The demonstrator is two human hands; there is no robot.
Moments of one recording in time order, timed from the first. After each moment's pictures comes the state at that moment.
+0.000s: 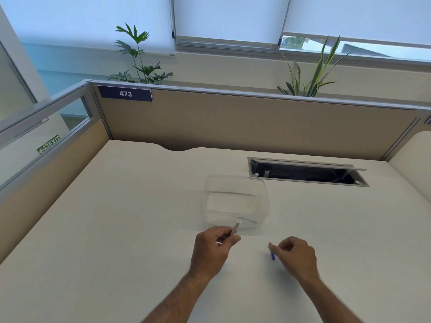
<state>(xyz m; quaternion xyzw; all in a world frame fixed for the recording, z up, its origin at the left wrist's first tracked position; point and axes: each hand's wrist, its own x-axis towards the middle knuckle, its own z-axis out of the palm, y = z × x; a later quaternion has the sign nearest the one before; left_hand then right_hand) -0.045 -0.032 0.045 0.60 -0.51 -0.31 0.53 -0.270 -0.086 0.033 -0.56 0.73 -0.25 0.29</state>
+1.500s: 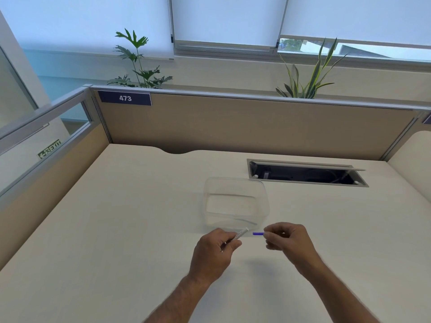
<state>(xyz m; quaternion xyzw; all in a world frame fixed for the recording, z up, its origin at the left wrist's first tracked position) -0.044 -0.030 0.046 0.61 -0.62 -0.21 0.45 -0.251 -0.086 0.093 -0.55 0.57 -0.37 0.50</state>
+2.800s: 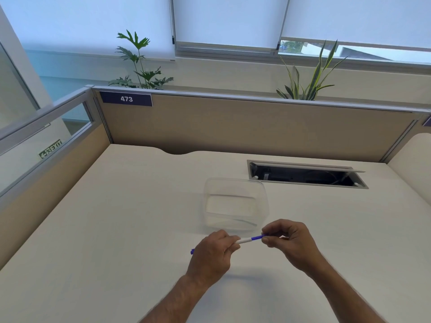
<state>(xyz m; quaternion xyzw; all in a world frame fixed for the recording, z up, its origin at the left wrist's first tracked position) -0.042 -0.027 0.047 0.59 -0.72 -0.10 0.36 -0.255 -0.082 0.108 -0.68 0.47 -0.36 0.44</state>
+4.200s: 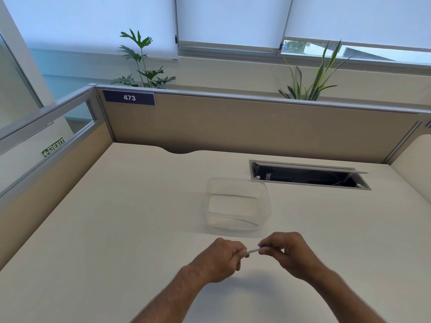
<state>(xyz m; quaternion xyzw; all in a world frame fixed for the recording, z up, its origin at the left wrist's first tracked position) -0.041 -0.029 0.070 0.57 -0.72 -0.34 0.22 -0.262 -0.085 0.081 -0.84 0.39 -0.24 0.28</state>
